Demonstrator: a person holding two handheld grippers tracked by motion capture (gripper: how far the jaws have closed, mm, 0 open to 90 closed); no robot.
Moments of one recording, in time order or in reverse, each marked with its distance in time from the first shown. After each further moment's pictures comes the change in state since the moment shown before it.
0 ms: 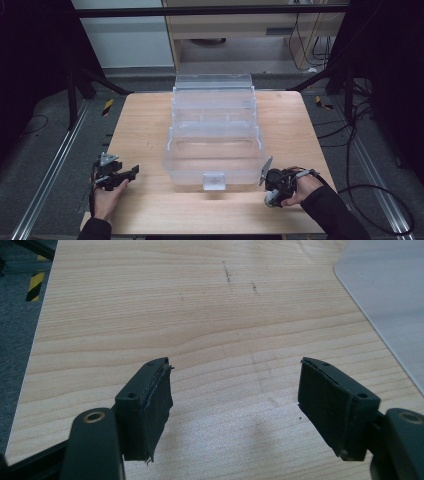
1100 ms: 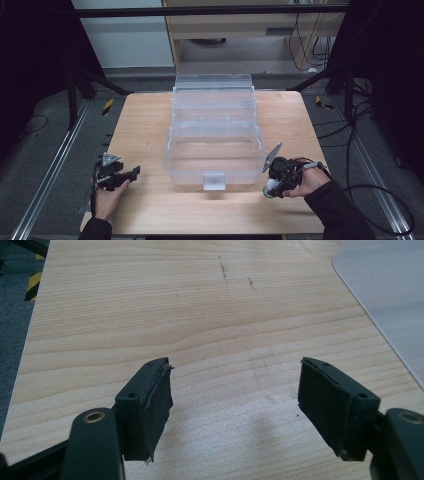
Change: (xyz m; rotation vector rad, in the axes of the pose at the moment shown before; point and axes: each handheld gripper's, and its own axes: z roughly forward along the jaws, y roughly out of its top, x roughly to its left) left arm -0.003 -0.001 0.002 0.013 0.001 0.013; right arm -0.006 0.003 -0.042 -0.112 -0.008 0.086
